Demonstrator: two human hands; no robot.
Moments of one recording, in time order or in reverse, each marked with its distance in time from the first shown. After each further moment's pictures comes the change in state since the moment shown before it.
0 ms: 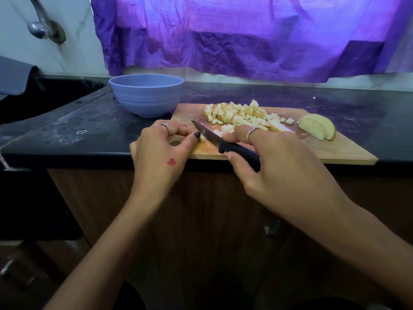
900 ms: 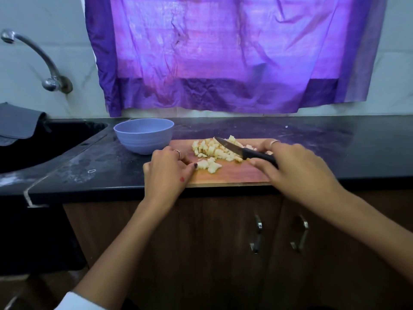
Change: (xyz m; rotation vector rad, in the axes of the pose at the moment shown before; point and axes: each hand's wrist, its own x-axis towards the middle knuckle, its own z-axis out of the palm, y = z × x) left_hand 0.022 0.021 0.011 0.417 -0.059 0.070; right_hand -0.001 0.055 -0.046 -0.170 0.048 0.153
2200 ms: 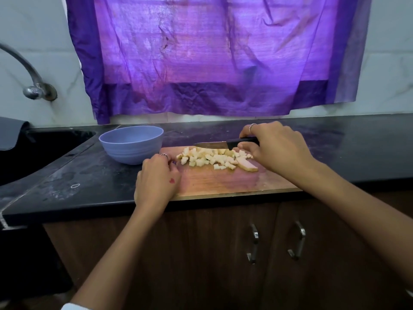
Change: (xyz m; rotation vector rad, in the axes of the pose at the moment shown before) left_hand 0.023 -0.007 0.017 -0.064 -0.037 -0.070; right_hand 0.064 0.015 0.008 -0.105 0.088 0.042
